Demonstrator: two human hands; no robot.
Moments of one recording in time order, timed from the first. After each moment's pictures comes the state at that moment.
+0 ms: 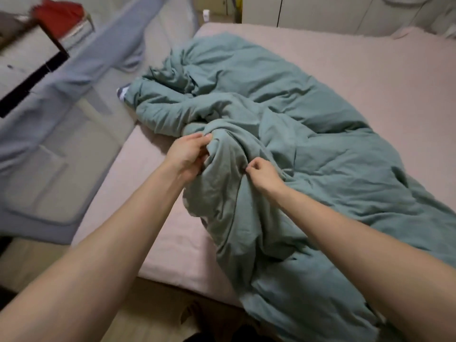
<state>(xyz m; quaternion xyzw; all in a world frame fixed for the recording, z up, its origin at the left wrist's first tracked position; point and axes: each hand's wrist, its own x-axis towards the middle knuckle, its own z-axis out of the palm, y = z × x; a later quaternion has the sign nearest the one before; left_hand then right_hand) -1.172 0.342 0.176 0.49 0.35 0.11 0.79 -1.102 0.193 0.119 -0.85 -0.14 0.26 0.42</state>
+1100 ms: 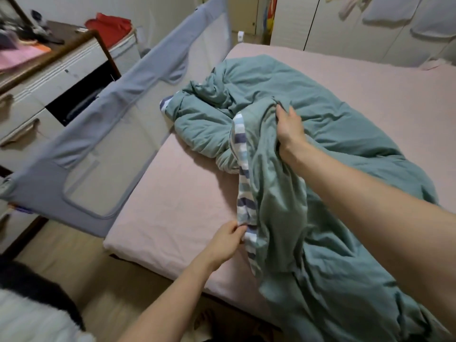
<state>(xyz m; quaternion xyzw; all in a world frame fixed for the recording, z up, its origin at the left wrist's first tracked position) -1.315 0.322 0.101 0.70 0.32 -0.07 0.64 -1.090 0.316 0.227 -0.72 -0.07 0.14 0.68</state>
